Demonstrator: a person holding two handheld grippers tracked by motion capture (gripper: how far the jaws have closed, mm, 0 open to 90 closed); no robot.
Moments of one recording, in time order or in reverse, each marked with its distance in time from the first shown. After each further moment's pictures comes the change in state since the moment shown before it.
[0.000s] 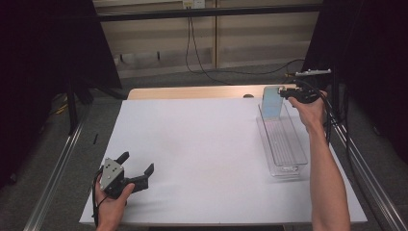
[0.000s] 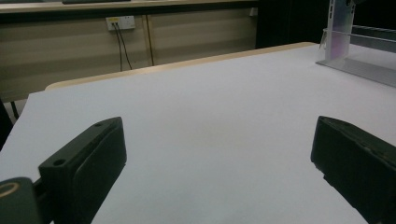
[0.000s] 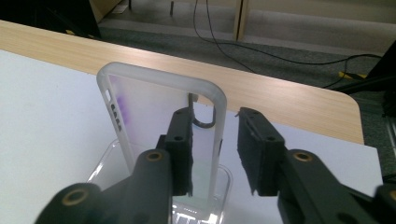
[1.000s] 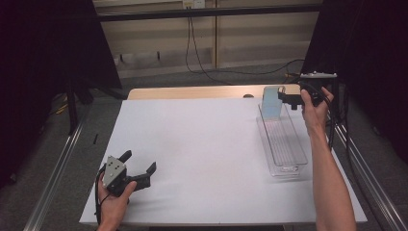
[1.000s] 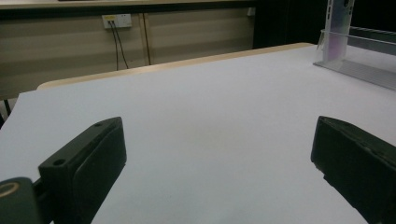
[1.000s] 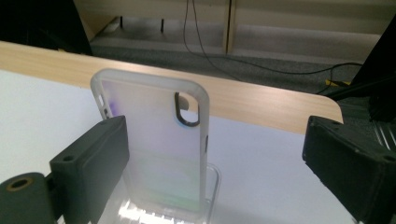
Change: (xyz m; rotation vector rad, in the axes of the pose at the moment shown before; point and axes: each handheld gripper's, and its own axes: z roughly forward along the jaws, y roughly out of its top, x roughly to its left) left arm -0.001 0.001 0.007 0.001 -0.013 -0.013; right arm -0.003 -0.008 -0.010 -0.076 -0.028 0.039
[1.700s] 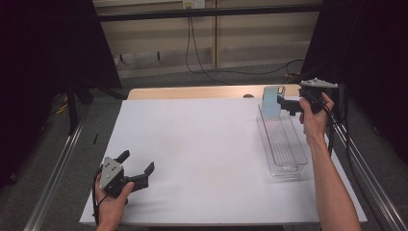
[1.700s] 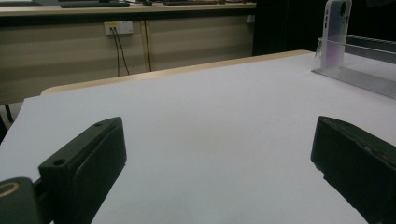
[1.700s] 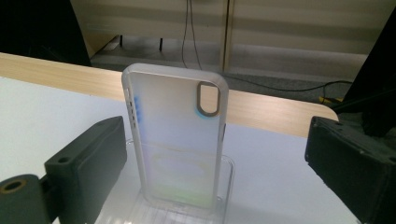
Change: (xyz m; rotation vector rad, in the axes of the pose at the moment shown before) left arm 0.001 0.001 -0.006 -0.022 0.003 -0.001; right arm 0.018 -0.019 -0.016 -0.096 -0.027 -0.023
